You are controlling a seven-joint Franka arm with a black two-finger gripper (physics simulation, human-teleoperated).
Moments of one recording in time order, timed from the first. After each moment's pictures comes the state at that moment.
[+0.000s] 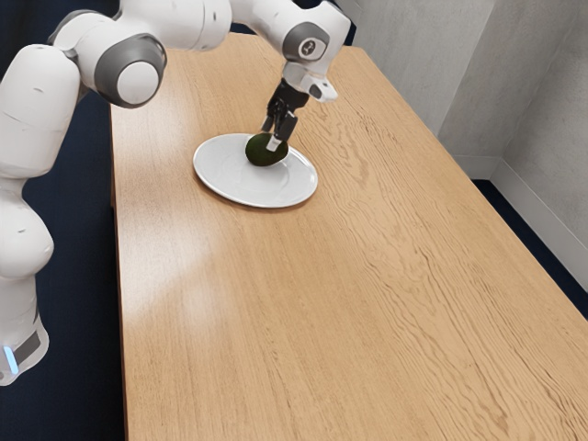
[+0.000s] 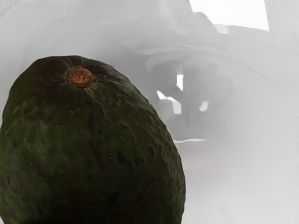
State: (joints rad) arm 0.54 0.41 -0.13 -1.34 0.14 1.49 0.51
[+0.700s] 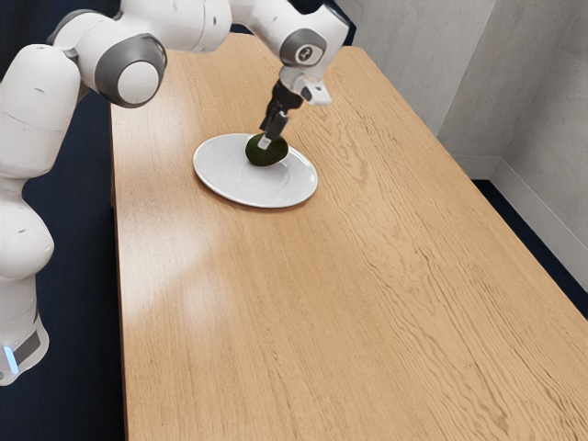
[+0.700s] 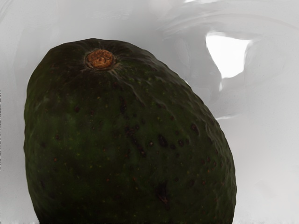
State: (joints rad) arm 0.55 0.41 -0.13 -1.37 0.22 1.51 0.67
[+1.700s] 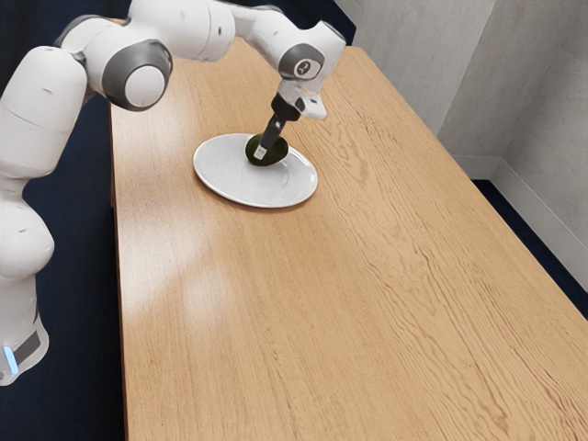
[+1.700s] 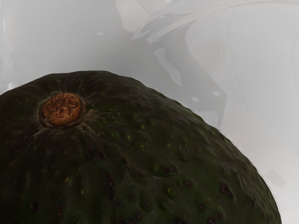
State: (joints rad) arm 0.56 0.46 -0.13 -1.38 0.21 1.56 0.85
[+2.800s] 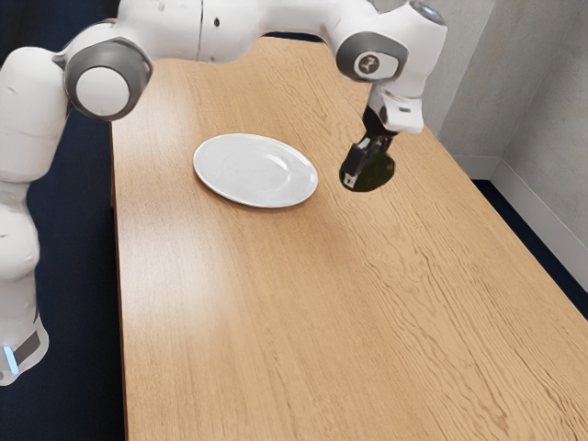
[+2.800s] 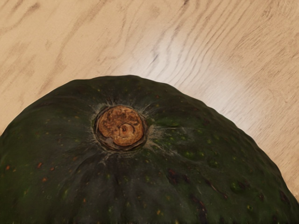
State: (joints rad) arm 0.27 0.33 -0.40 -1.26 0.22 1.56 0.80
